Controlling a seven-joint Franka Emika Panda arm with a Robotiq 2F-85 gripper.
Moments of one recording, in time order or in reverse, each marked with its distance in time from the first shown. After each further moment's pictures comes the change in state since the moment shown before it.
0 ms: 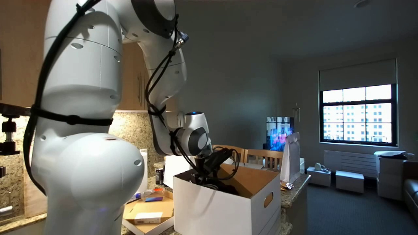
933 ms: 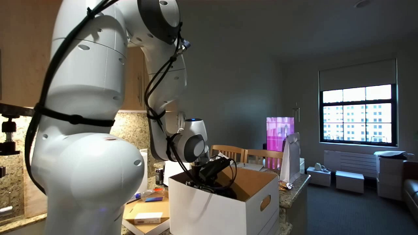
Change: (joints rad) arm 0.000 0.046 0.025 -0.025 0.068 0.000 0.000
